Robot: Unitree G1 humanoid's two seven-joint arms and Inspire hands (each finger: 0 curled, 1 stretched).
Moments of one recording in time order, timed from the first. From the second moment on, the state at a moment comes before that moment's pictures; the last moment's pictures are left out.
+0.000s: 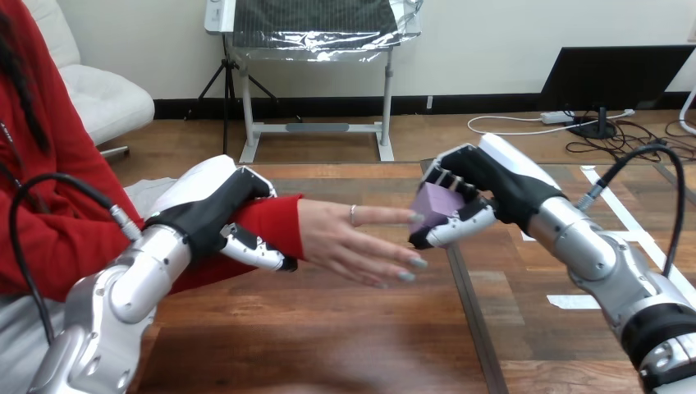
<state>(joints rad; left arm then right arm) -0.32 0.46 -0.15 0.15 0.53 0.05 -0.33 -0.77 -0.41 0.26 1.13 -0.39 -0.52 0.11</state>
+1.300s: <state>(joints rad) -0.41 0.40 -0.19 0.27 0.53 0.05 -0.29 -0.75 -0.33 0.26 0.94 -0.35 -0.52 0.15</state>
